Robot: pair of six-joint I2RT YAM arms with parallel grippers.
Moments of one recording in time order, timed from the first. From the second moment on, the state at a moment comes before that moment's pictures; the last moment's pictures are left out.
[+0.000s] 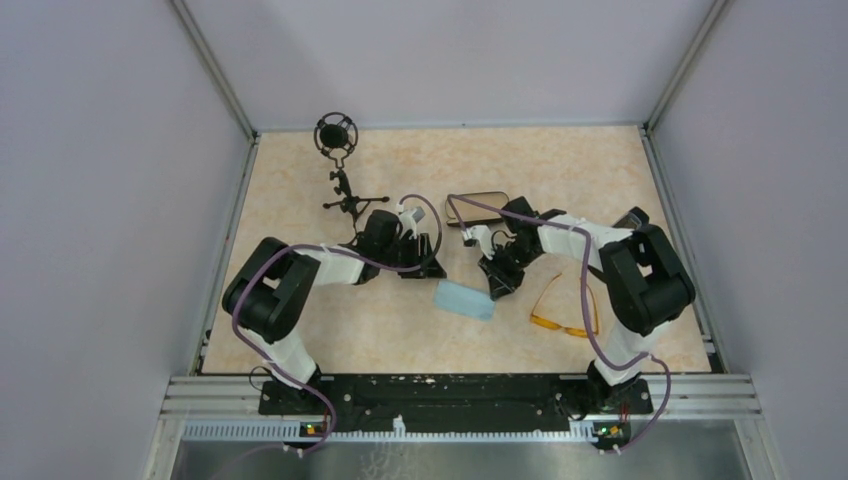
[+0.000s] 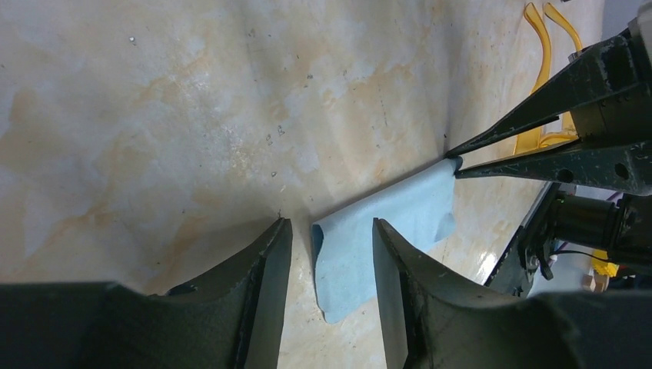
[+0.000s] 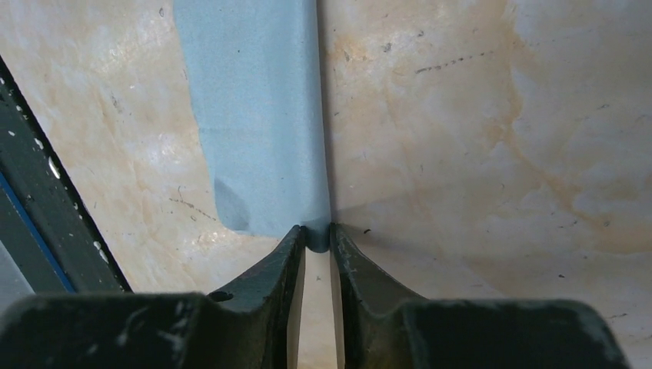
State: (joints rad) left arm -0.51 1.73 0.74 0.26 0.56 -0.55; right arm 0.48 1.73 1.00 -0.64 -0.58 -0.55
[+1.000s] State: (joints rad) left arm -0.51 1.83 0.71 0.47 0.79 -0.44; right arm 0.44 1.79 1.08 -0.66 -0.55 -0.57
